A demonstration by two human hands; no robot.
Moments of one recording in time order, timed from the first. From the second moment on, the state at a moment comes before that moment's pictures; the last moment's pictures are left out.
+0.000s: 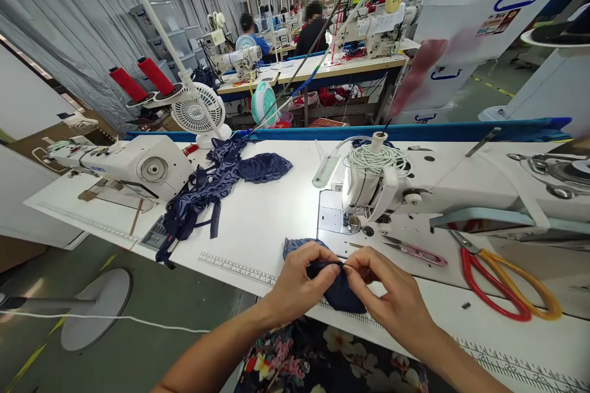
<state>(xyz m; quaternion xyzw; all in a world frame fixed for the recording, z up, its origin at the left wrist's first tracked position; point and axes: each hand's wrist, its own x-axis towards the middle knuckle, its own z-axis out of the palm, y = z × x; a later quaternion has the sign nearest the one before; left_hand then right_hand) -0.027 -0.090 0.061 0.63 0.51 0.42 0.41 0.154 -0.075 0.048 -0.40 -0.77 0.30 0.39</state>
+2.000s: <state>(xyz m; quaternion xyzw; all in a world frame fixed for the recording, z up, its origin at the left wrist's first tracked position) -0.082 -0.055 0.096 0.71 0.45 0.18 0.51 0.149 -0.066 0.061 -0.53 -0.58 0.48 0.39</state>
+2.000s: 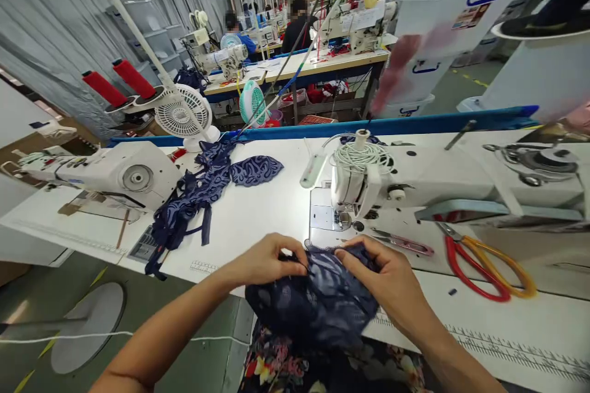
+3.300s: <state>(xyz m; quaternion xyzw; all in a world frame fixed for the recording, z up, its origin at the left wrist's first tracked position) -0.027 -0.071 0.072 0.58 0.53 0.29 0.54 0.147 -0.090 0.036 -0.53 -0.52 0.52 0.43</state>
